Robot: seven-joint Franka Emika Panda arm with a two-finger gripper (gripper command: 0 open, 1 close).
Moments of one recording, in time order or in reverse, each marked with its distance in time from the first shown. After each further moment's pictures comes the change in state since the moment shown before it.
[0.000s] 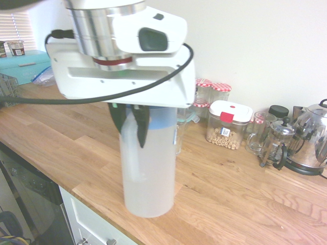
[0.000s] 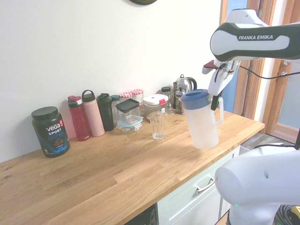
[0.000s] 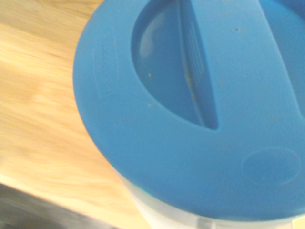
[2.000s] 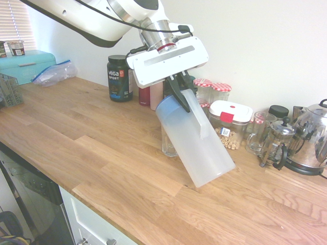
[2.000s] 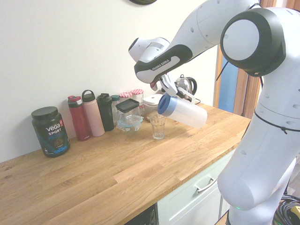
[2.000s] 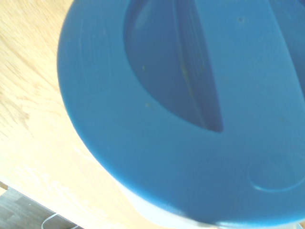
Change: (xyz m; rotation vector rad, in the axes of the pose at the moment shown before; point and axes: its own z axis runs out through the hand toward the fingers) arm 0.172 -0.193 0.081 -0.739 -0.261 -0.591
